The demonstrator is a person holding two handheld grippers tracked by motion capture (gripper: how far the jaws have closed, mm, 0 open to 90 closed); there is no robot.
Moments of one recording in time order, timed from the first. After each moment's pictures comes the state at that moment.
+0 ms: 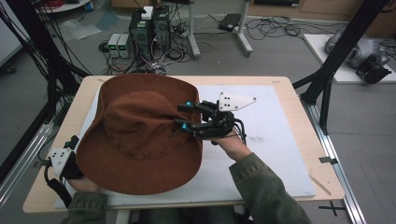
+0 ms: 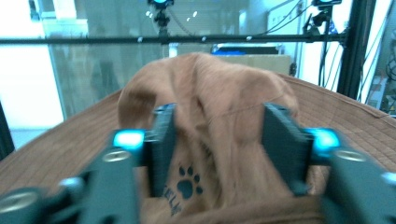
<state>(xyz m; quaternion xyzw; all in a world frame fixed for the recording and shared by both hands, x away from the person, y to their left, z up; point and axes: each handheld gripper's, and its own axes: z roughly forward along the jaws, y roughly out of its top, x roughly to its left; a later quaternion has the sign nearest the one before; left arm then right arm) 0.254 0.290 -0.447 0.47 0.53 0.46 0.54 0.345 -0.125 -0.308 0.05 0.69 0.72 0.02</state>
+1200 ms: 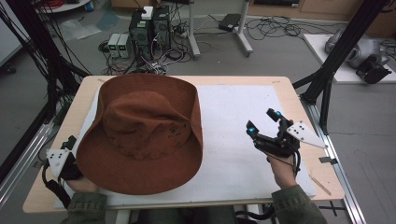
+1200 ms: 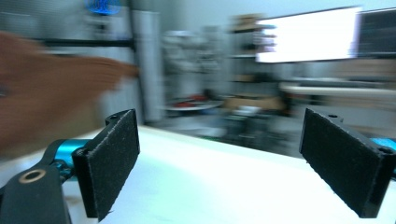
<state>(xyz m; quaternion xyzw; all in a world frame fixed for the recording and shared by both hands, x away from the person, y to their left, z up) 0.251 0.292 -0.445 0.46 0.53 0.47 0.54 0.291 -0.279 -0.355 0.34 0.59 0.65 0.32</state>
